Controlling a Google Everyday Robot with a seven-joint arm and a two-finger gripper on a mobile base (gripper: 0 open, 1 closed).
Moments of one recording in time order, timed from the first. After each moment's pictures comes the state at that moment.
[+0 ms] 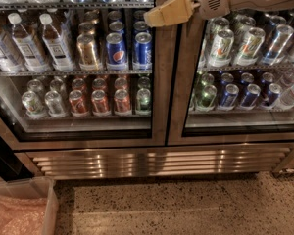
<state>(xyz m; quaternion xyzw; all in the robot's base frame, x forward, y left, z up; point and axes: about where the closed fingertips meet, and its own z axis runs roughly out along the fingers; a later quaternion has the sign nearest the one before) 0.608 -0.030 1.039 -0.48 0.67 0.33 0.46</state>
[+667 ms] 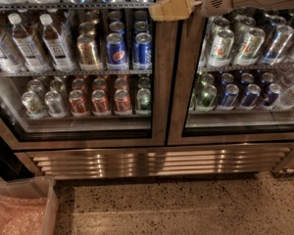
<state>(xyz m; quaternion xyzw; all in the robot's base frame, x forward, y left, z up) 0.607 -0.031 1.047 -0.48 0.66 0.33 0.47</state>
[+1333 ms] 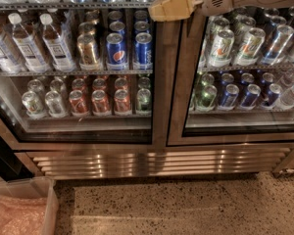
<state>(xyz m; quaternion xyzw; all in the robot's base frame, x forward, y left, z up) 0.610 -0.035 1.046 -0.48 0.66 0.33 0.47</state>
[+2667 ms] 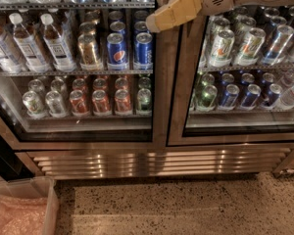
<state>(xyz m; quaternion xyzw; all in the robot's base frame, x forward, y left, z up) 0.594 -0.033 1.054 -0.49 0.67 0.32 0.47</state>
